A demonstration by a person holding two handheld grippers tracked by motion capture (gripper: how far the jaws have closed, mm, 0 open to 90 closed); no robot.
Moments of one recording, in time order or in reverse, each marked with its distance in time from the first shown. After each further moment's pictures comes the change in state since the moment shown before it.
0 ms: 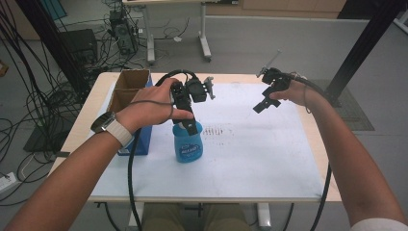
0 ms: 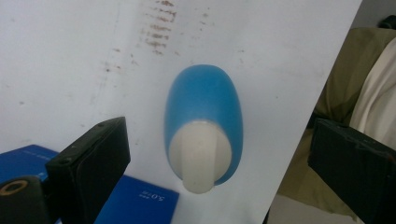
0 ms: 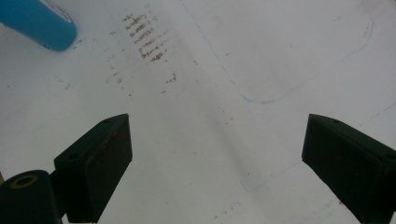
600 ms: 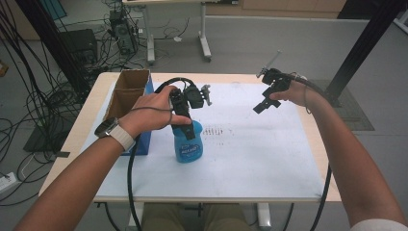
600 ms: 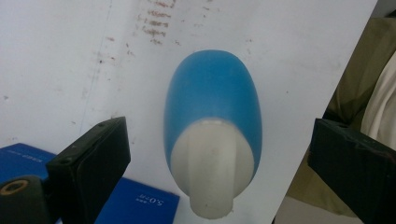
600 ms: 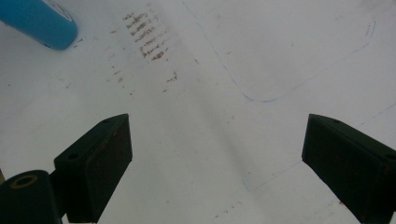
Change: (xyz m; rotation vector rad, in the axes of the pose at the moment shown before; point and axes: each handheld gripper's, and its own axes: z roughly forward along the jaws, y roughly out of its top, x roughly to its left) left arm 0.005 -0.004 0.022 0.015 -0.006 0.001; right arm 0.001 -0.001 0.000 0.006 0.001 -0.001
